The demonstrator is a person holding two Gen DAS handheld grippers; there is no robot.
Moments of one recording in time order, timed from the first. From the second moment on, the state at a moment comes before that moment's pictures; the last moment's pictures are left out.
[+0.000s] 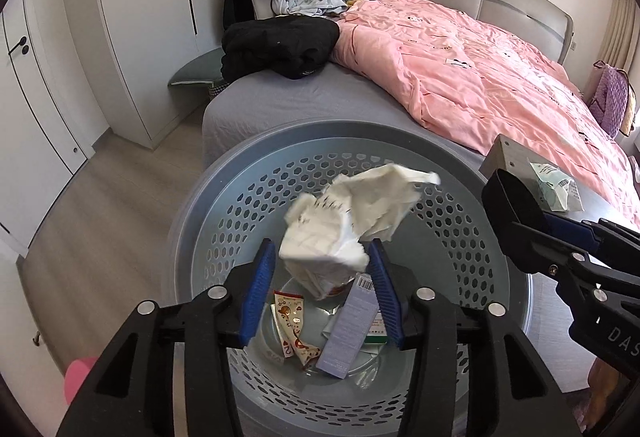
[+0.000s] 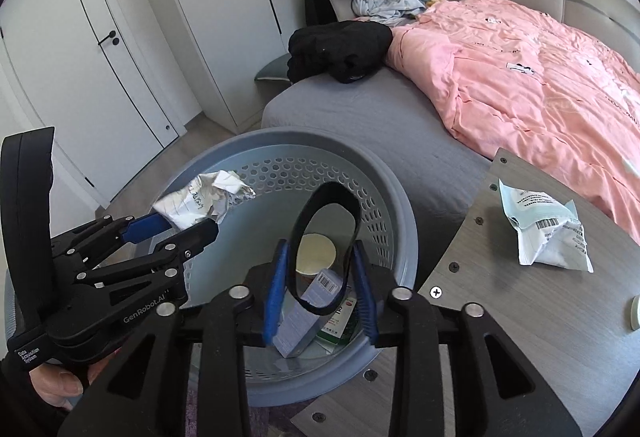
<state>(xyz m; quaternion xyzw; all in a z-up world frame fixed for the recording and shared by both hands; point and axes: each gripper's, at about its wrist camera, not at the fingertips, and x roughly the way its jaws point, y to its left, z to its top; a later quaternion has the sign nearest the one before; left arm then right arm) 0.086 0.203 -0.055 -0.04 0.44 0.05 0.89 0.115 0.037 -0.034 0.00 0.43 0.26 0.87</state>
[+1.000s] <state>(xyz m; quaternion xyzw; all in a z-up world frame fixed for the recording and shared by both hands) 0.087 0.191 -0.035 -0.03 0.44 0.05 0.90 0.105 -0.003 -0.027 0.03 0.43 0.23 0.87</state>
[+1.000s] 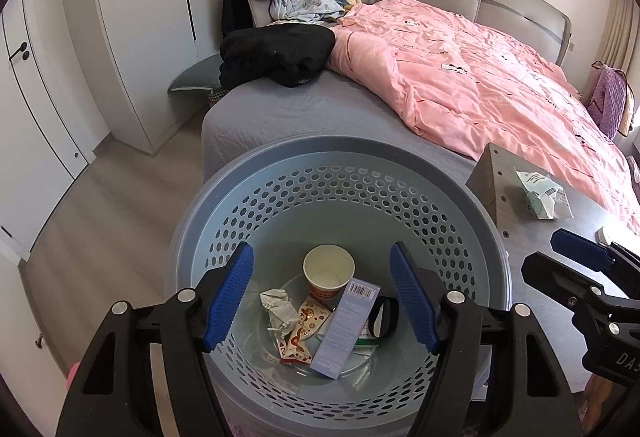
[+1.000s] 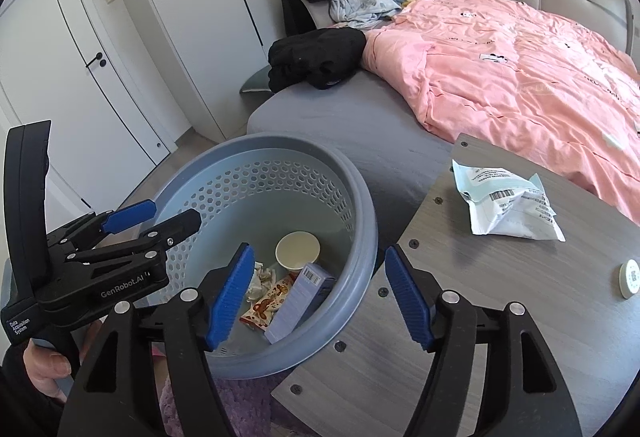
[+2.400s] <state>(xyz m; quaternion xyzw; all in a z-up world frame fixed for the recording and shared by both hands) 0.119 0.031 0.006 0.07 0.40 -0.09 0.91 0.061 -0.200 -0.017 0.13 0.40 0.07 0.91</state>
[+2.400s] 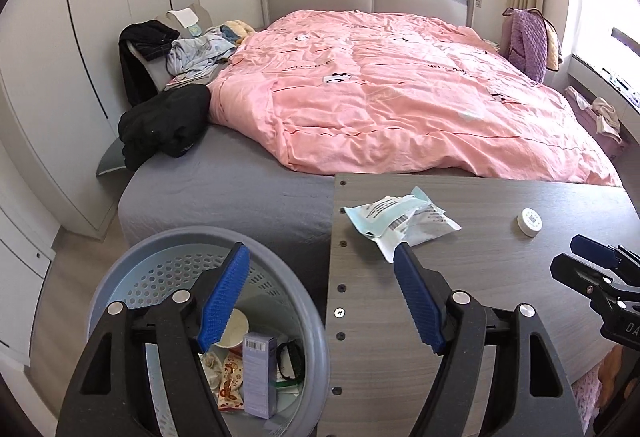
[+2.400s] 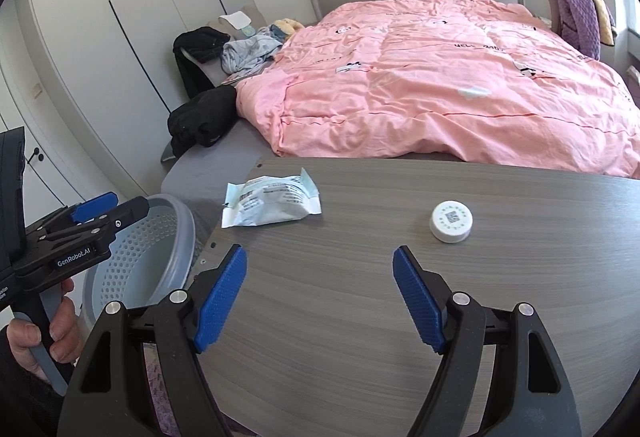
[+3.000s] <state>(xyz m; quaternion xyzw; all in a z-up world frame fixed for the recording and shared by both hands) 0.220 -0.007 -0.037 0.11 0.45 -0.12 0.88 0.042 -0.228 -0.023 0.15 0.40 0.04 0.91</state>
